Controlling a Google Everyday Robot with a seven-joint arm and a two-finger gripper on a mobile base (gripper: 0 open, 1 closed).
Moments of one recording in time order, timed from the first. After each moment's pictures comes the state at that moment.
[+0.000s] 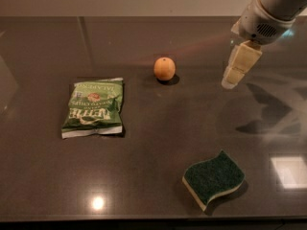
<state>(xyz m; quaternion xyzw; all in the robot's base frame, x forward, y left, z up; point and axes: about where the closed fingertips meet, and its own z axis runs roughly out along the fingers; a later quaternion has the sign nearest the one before) 0.572 -0.197 0.951 -0.59 0.79 -0.01 0.20</state>
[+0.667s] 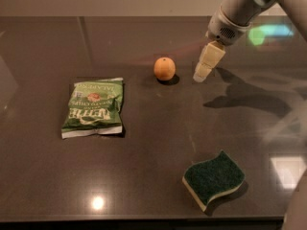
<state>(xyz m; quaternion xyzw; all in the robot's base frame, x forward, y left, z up) 0.647 -0.152 0.907 -0.58 0.79 0.03 0.21</state>
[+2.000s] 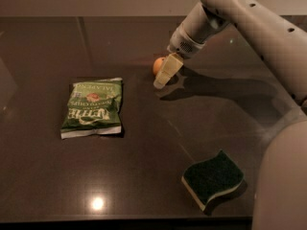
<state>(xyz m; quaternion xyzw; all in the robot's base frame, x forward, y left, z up) 0.672 -0.038 0.857 -0.59 0.76 0.15 0.24</state>
